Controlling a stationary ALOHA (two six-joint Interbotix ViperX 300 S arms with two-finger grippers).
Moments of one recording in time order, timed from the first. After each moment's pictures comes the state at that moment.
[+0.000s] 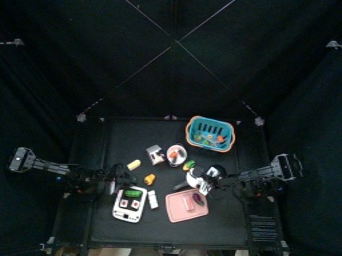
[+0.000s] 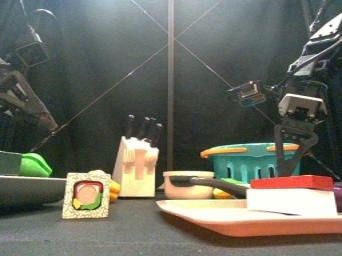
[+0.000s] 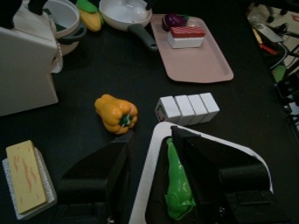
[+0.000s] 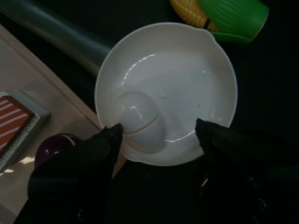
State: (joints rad) left arm -0.10 -0.75 1.37 -0.57 -0.19 0.35; right arm 0.11 -0.16 0.90 -0.55 0.51 1.05
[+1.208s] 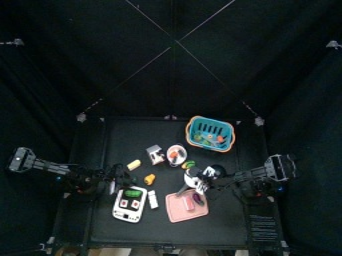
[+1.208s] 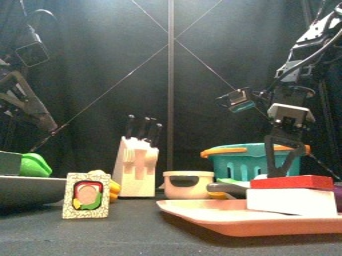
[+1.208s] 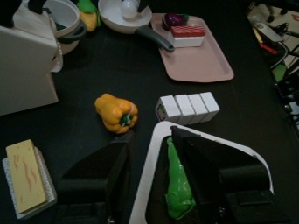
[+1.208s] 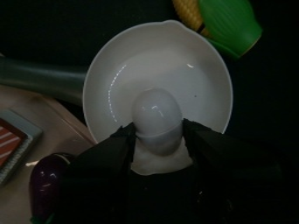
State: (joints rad) left arm -0.10 -0.75 1.37 -0.57 -0.19 0.35; right arm 0.08 -0.14 0.82 -0.55 0.61 1.04
